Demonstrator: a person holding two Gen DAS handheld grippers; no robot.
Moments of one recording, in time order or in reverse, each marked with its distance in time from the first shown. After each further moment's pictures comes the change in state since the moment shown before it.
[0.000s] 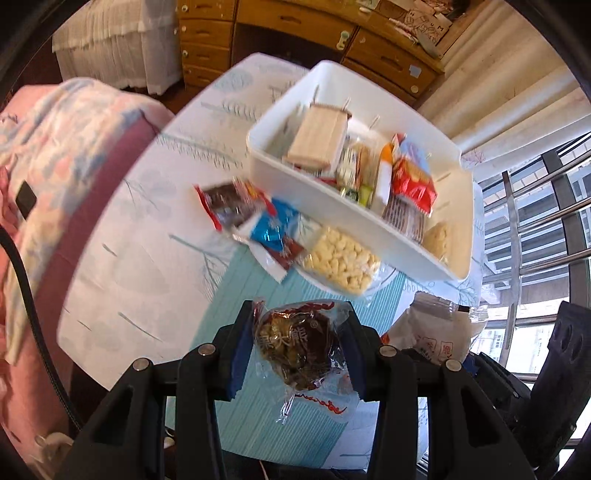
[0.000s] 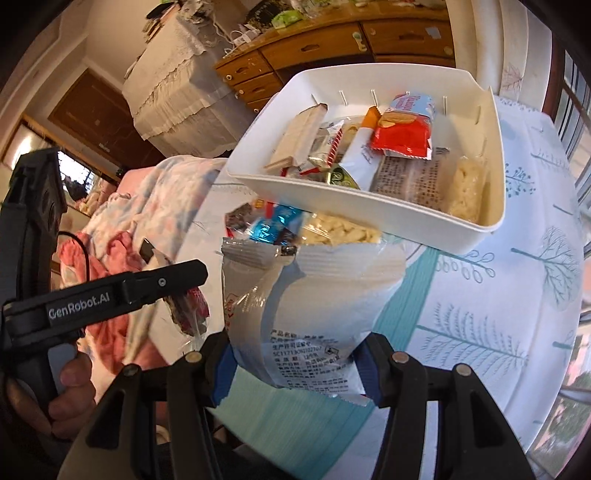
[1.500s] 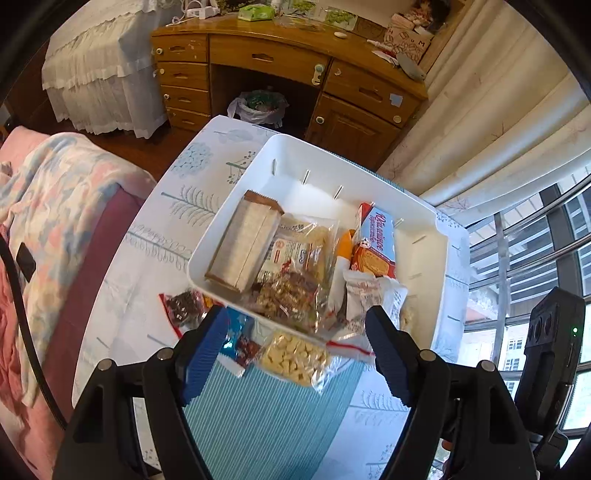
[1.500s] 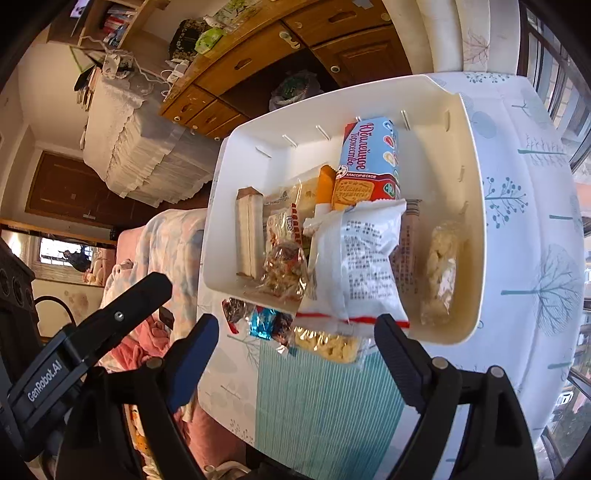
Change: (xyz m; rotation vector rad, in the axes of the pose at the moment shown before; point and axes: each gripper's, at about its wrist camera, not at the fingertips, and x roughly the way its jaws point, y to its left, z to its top) left arm -0.012 -0.069 0.101 0.055 -0.078 0.019; right arm -0.005 -0.052 0.102 0.283 0.026 0.043
